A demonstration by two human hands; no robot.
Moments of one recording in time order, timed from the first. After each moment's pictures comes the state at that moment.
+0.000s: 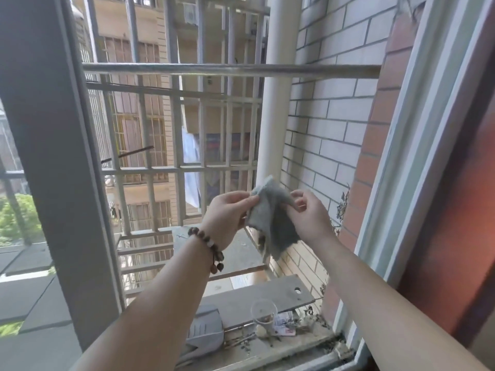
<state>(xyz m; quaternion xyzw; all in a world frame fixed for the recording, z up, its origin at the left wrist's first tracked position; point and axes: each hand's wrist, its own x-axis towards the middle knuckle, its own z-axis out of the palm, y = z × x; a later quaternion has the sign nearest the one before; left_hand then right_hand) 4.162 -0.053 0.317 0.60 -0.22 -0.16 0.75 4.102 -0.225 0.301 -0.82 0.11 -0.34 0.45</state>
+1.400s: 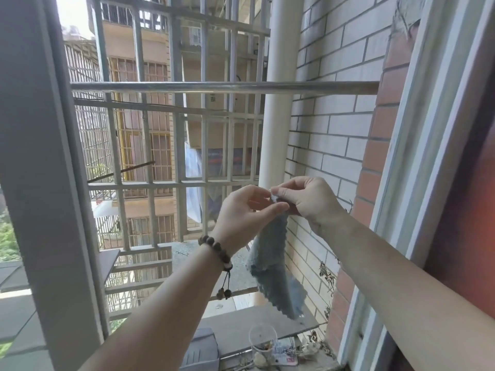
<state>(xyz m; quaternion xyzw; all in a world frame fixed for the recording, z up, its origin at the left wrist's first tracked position) 4.150 -0.081 0.343 0.73 -0.35 0.11 0.58 4.107 -0.222 0.376 -0.76 0.03 -0.26 0.60</state>
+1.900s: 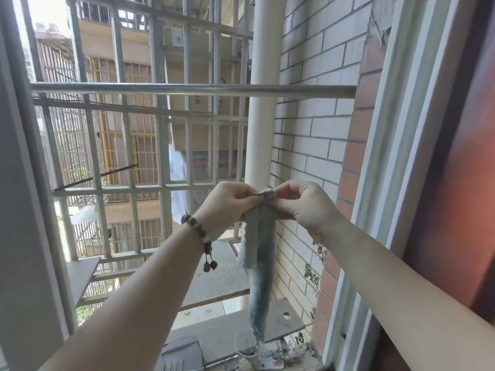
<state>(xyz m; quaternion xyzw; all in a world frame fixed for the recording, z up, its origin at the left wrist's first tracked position) 4.168 -0.092 0.367 0.71 -0.36 -0.03 0.61 4.084 -0.242 0.375 -0.77 -0.01 -0.25 0.59</state>
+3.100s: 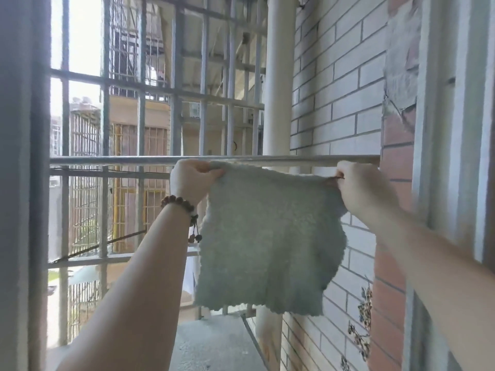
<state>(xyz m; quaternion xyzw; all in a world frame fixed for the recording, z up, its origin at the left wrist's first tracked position) 4.294 -0.048 0.508 0.68 -0.25 0.30 0.62 4.138 -0.296 0.513 -0.85 0.18 -0.49 0.00</state>
